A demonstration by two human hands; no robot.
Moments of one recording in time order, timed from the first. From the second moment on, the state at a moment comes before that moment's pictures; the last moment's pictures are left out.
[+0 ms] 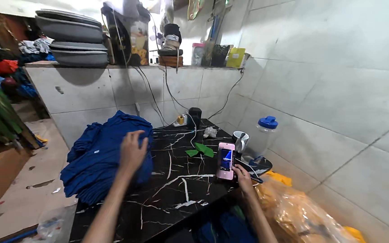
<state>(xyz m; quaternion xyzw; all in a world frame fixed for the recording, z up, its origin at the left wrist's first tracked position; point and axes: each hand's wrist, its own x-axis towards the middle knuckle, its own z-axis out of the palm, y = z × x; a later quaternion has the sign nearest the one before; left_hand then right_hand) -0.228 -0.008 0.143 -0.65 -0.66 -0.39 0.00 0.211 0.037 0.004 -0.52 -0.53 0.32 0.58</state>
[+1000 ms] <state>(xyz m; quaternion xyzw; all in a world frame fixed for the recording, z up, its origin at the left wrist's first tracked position) -0.377 -0.060 0.145 -0.62 -0.70 -0.36 0.01 0.202 0.047 0.006 -0.57 -0.53 0.27 0.57</state>
